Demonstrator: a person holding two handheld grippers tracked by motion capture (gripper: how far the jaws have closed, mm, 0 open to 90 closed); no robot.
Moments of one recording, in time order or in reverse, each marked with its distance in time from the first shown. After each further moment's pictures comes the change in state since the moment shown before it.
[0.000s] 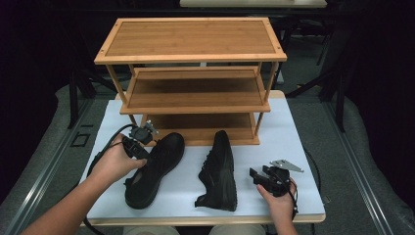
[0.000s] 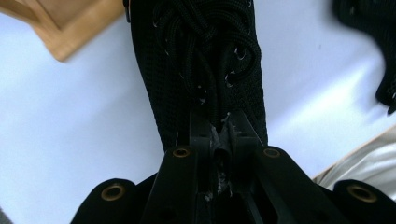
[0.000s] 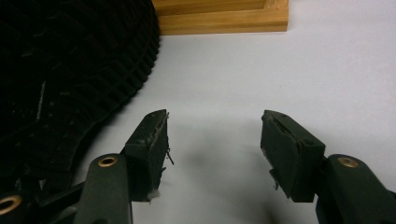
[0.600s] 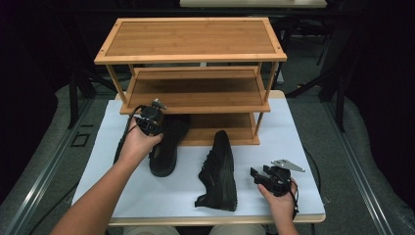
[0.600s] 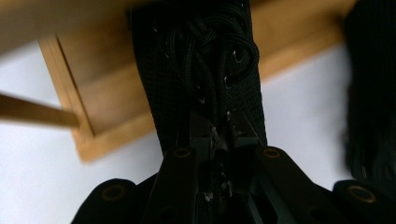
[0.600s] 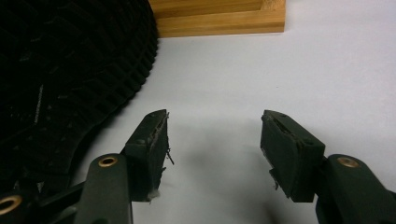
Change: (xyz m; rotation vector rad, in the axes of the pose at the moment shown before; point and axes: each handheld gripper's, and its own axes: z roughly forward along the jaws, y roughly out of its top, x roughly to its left) left arm 0.018 0.063 0.022 -0.308 0.072 -0.195; right arm -0.003 0.000 0.000 -0.002 0.011 0.013
